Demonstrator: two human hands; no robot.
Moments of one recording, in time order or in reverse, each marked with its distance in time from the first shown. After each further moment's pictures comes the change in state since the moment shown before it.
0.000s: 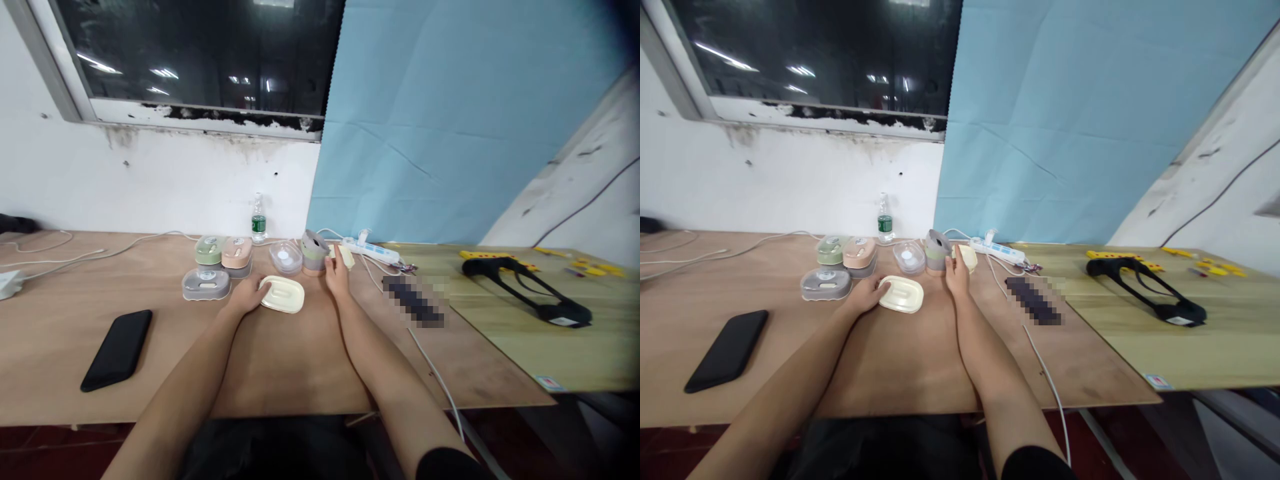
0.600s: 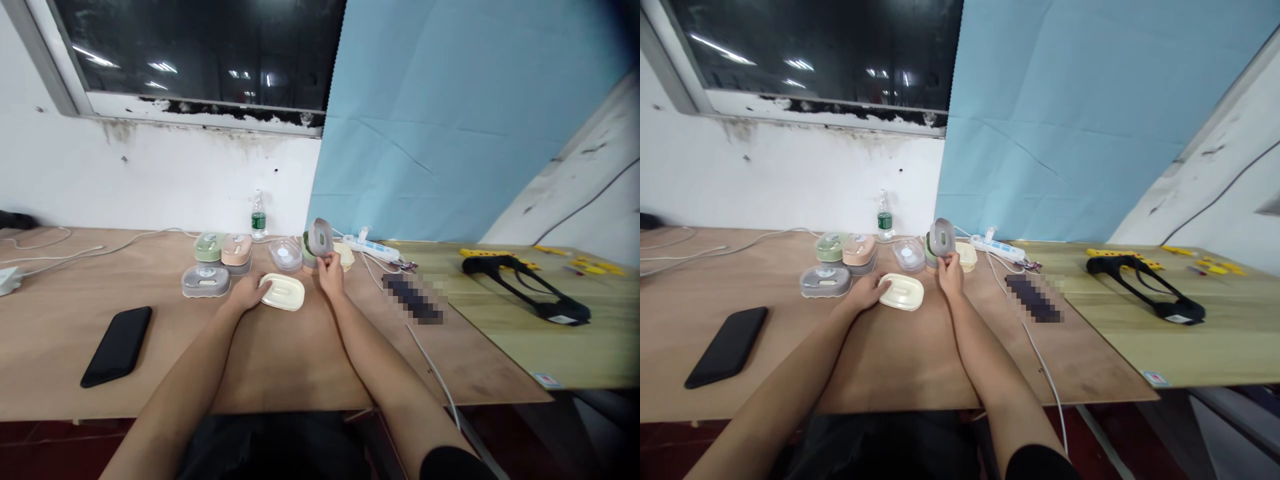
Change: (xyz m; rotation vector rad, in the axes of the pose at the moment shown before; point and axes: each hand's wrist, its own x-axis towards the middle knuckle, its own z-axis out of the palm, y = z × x) left_hand 0.000 0.004 -0.002 0.015 -0.036 -0.009; right_hand -0.010 -0.013 0.012 -0.019 0.018 0.003
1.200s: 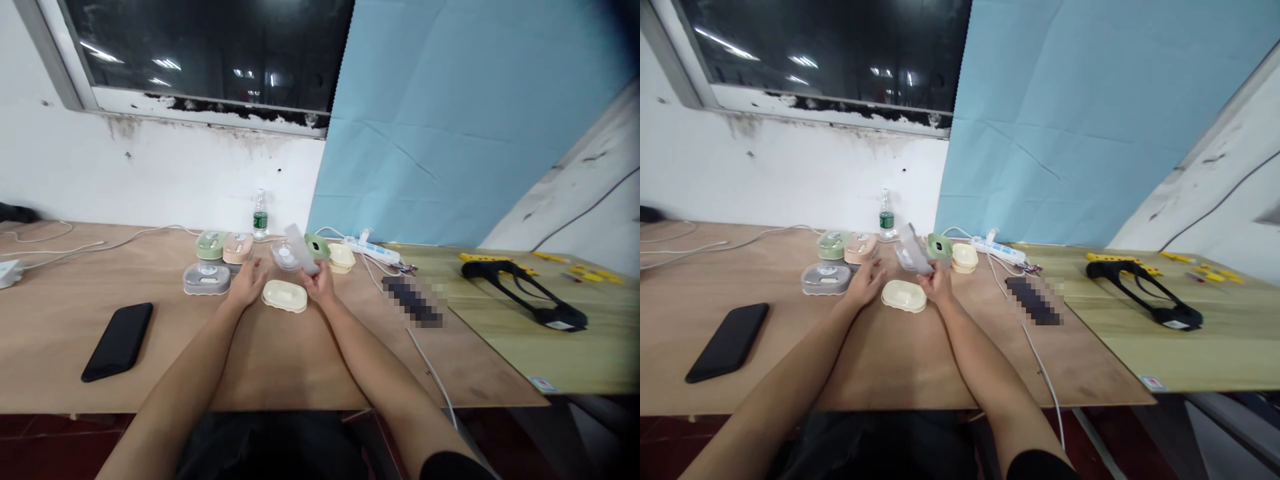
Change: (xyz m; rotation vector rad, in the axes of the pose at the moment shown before) left_hand 0.002 -0.010 0.005 -0.048 0.317 0.044; right_hand -0.028 -0.035 0.002 0.119 -0.144 -0.295
